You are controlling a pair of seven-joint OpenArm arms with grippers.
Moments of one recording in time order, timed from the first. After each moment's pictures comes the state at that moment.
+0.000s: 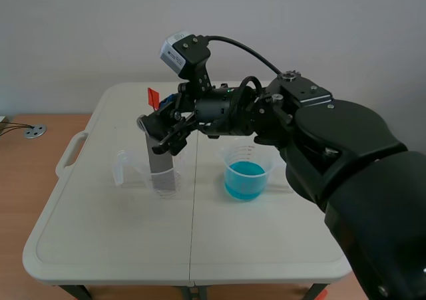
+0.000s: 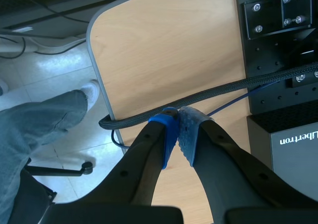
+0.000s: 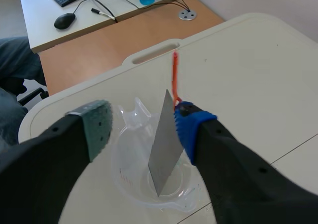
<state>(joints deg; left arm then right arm) 67.2 -21.2 -7.0 87.6 -8.1 -14.8 -2.0 19.9 0.3 -21.3 65.6 6.8 45.0 -9.8</state>
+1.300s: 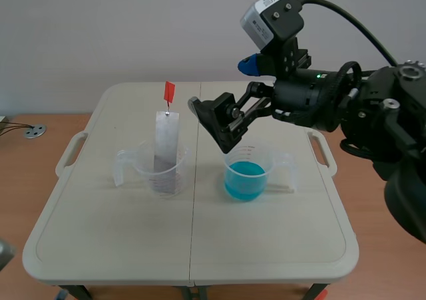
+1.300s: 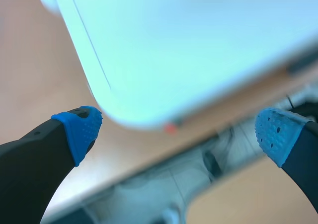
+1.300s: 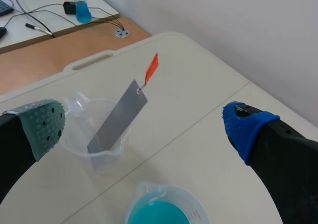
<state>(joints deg) 43.1 -22.9 -7.0 96.1 5.7 -13.6 -5.1 3.8 13.8 -11.2 93.5 8.5 38.2 -10.0</state>
